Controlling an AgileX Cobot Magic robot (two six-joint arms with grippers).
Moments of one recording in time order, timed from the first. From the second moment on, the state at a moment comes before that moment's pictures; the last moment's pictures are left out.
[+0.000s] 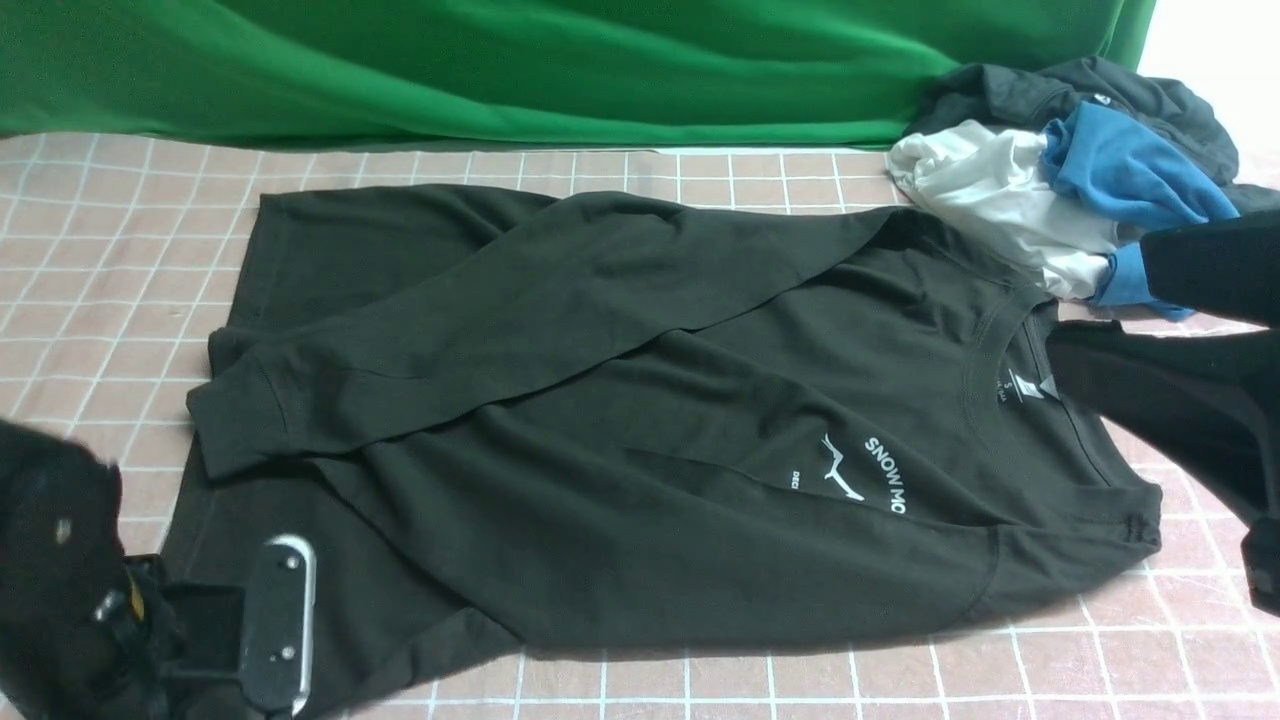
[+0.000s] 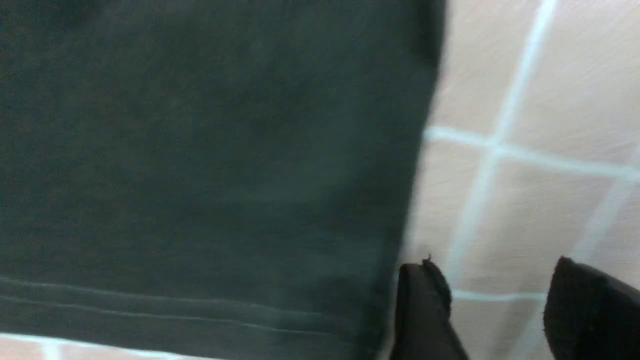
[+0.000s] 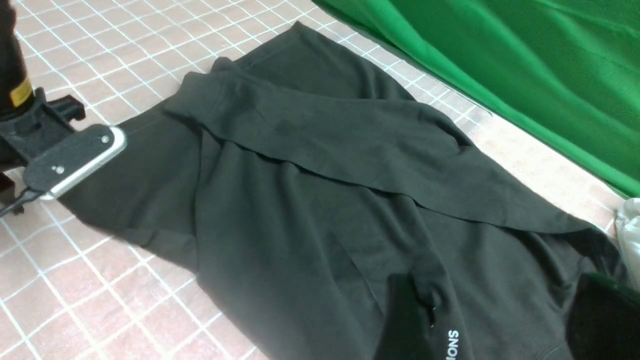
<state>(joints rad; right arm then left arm) 1.11 0.84 -0.99 -0.61 0.85 0.50 -0.15 1.34 -0.54 0.18 0.86 1.12</state>
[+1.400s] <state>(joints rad) 1.11 1.06 -0.99 -0.59 0.85 0.49 -0.15 1.43 -0.53 0.32 0.61 1.09</state>
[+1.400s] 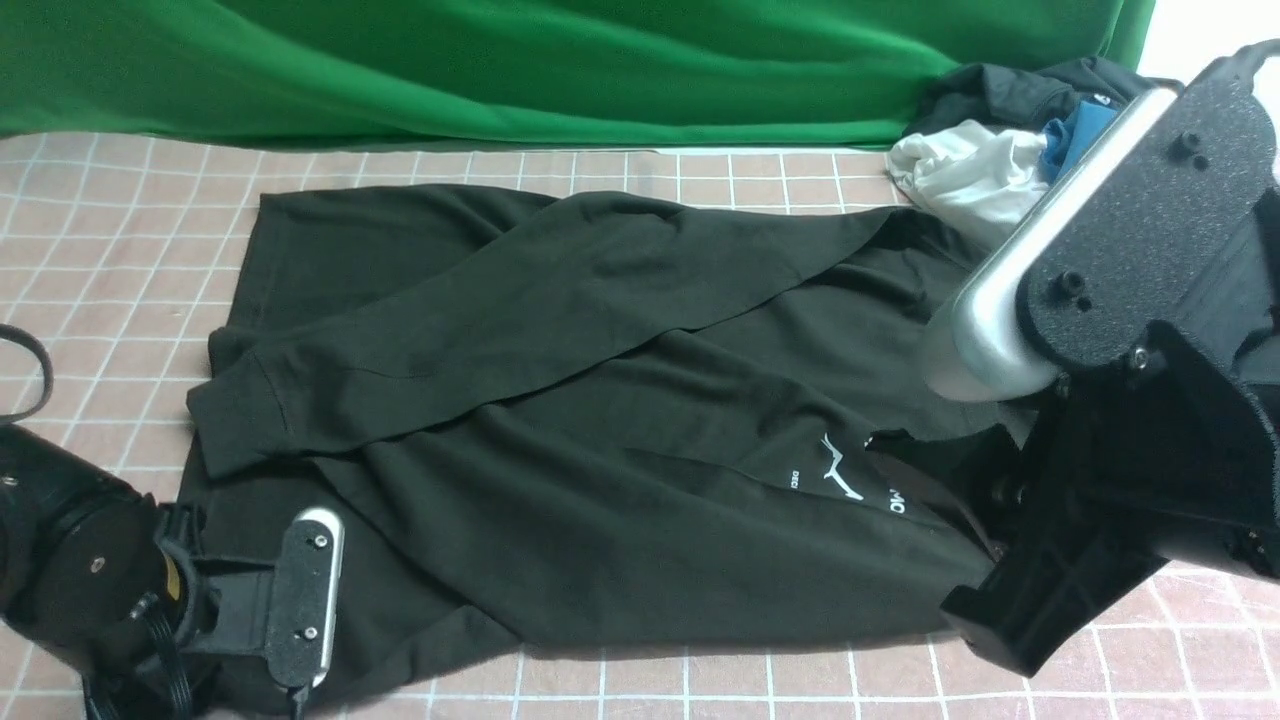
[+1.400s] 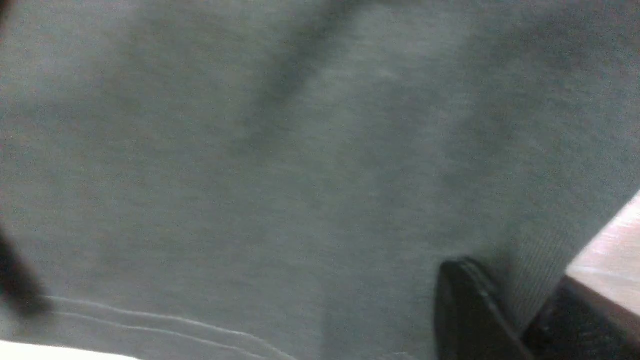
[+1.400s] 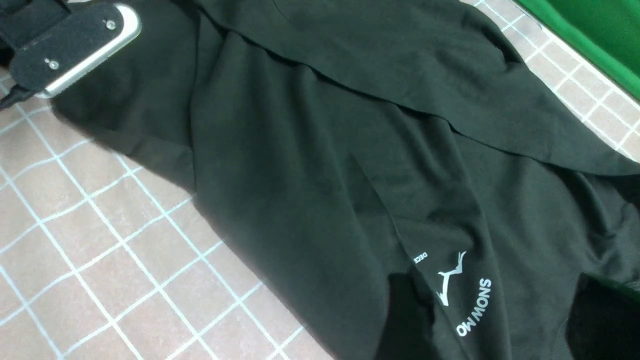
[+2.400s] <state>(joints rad) 0.50 1.46 -0.97 0.00 0.91 -0.48 -0.15 1.16 -0.70 0.02 0.88 0.86</state>
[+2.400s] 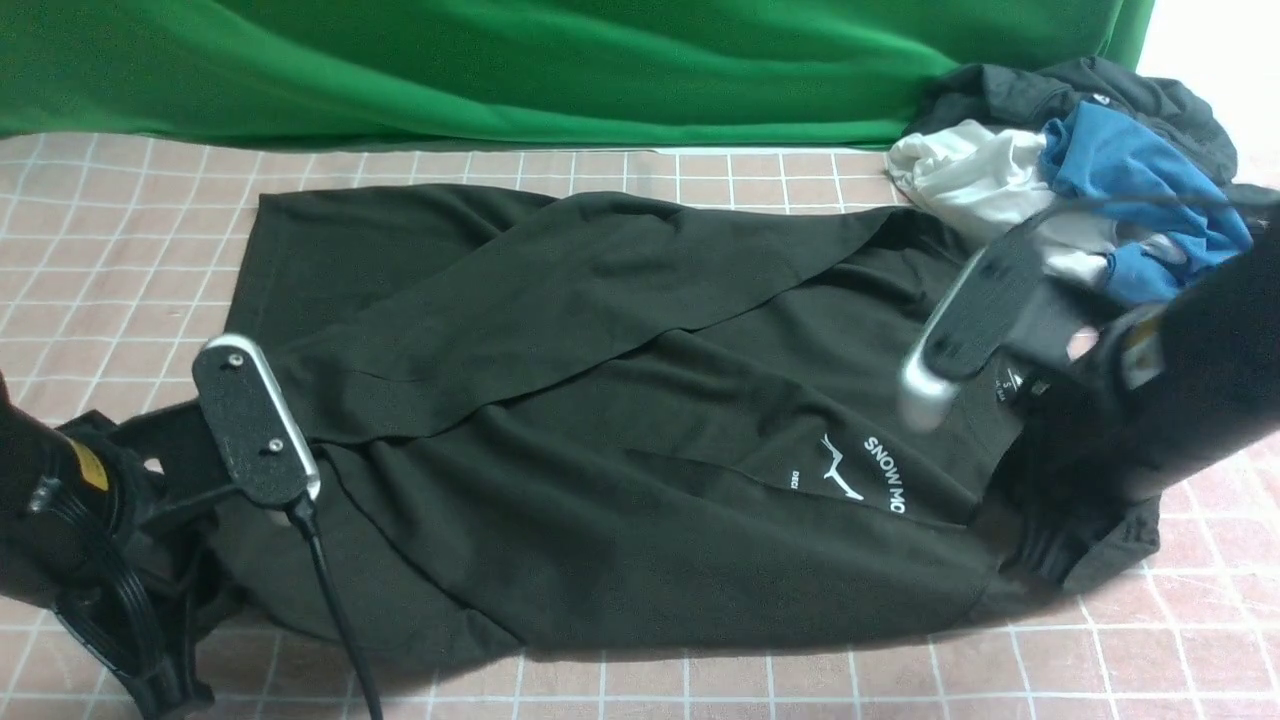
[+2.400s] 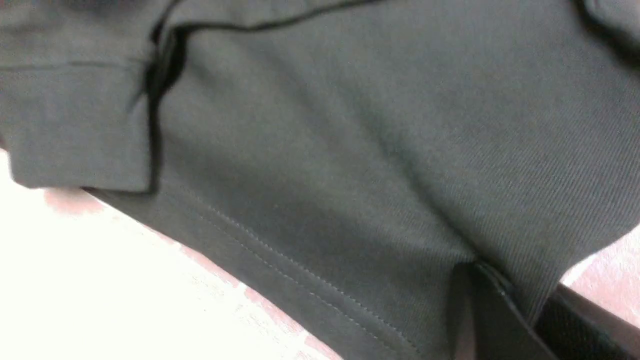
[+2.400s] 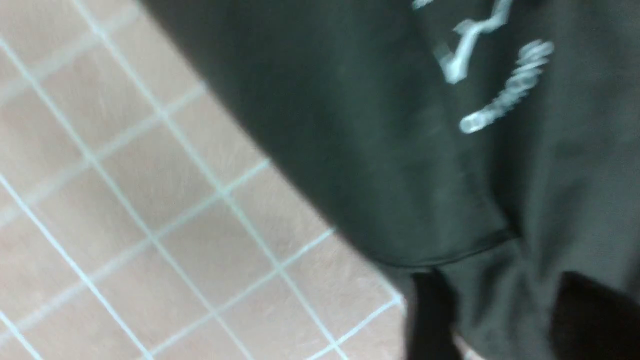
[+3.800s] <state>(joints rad) 0.50 1.33 -0.74 0.02 1.09 -0.32 -0.15 0.81 -0.70 0.01 1.19 0.66</state>
